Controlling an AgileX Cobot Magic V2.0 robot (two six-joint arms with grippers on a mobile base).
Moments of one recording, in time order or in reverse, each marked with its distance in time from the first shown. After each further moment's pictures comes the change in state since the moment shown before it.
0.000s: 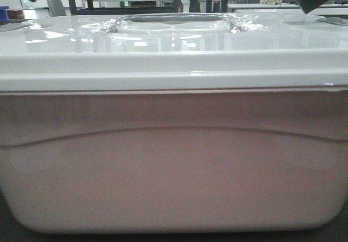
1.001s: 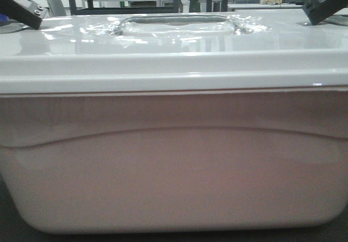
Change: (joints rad) left arm -0.036 0.000 0.002 0.020 -0.056 -0.007; right arm -0.004 0.000 0.005 -0.008 -0.018 0.004
